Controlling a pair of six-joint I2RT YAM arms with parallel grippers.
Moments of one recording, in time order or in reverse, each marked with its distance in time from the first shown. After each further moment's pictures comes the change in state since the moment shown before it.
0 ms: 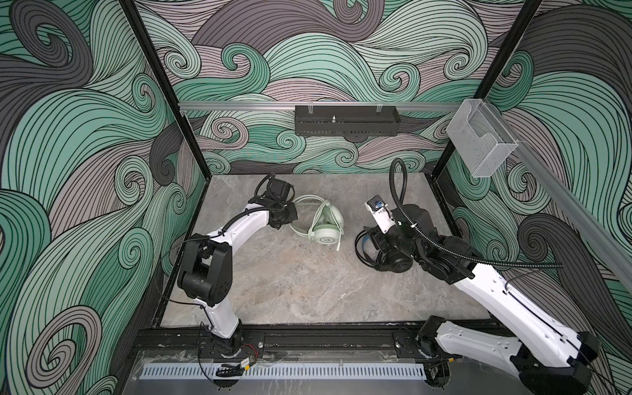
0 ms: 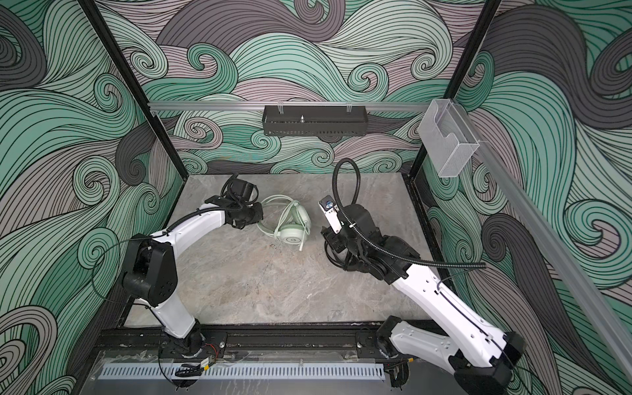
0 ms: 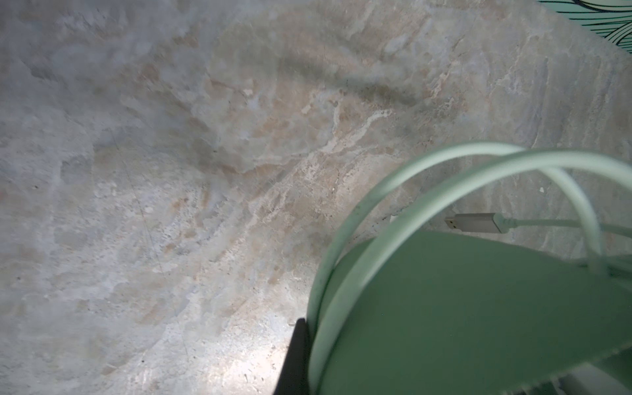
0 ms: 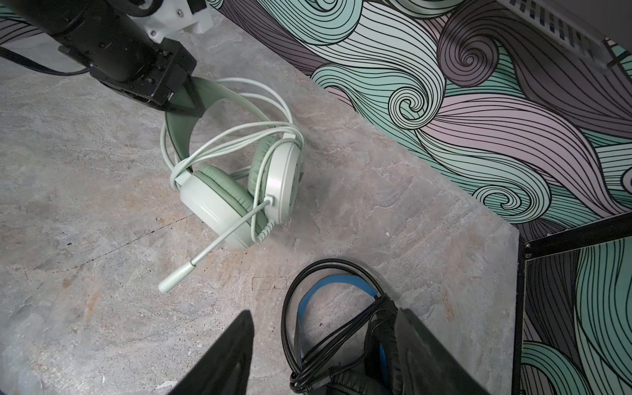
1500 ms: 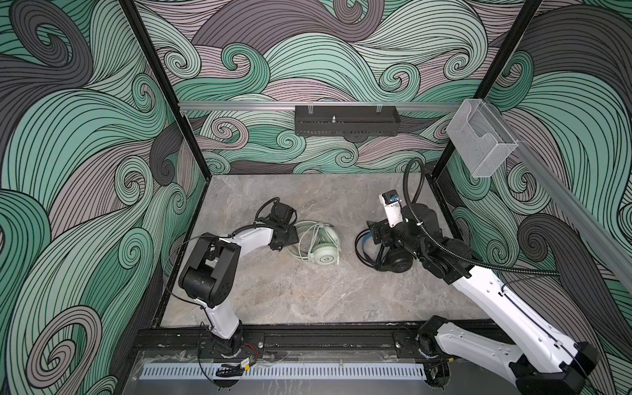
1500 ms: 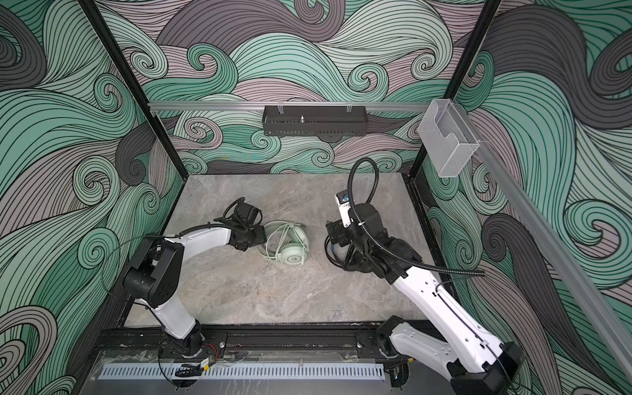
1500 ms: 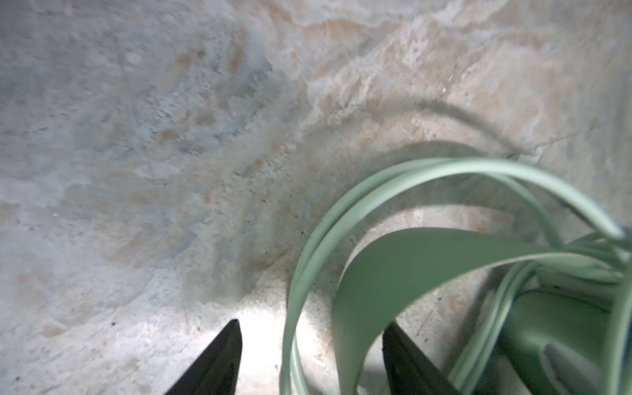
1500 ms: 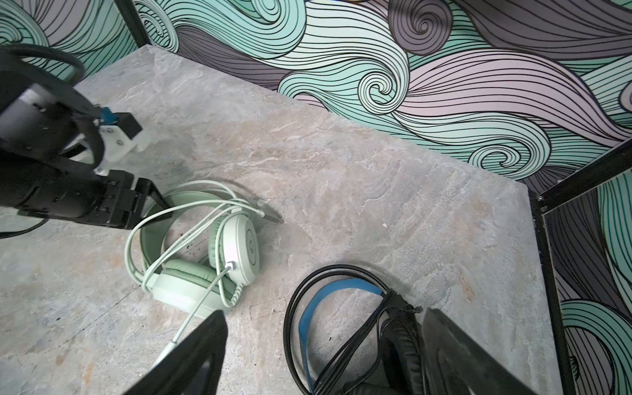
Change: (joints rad) left arm -0.048 -0.023 -0.296 0.154 -0.087 -0.083; right arm -0.146 -0.035 -0.106 0.142 -0.034 0.149
